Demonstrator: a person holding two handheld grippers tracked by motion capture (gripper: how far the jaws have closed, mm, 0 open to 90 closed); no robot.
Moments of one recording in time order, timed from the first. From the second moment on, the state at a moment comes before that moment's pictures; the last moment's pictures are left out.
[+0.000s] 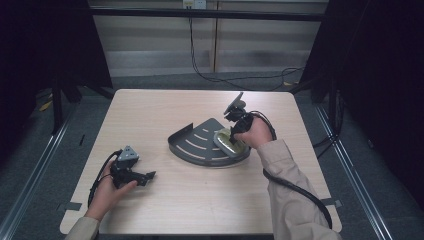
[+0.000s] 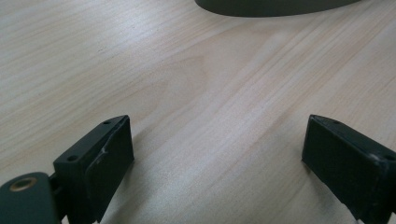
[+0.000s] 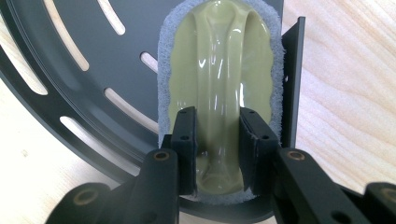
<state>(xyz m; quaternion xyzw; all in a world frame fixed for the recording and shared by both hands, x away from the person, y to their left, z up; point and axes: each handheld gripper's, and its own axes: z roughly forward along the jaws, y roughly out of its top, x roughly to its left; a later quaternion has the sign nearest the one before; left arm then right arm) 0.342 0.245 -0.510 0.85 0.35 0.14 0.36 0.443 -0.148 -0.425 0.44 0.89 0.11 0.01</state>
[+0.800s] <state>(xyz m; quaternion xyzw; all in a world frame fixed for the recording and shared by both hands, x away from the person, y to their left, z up) 0.341 0.245 -0.510 0.85 0.35 0.14 0.36 0.441 -0.151 -0.428 0.46 0.88 0.11 0.02</state>
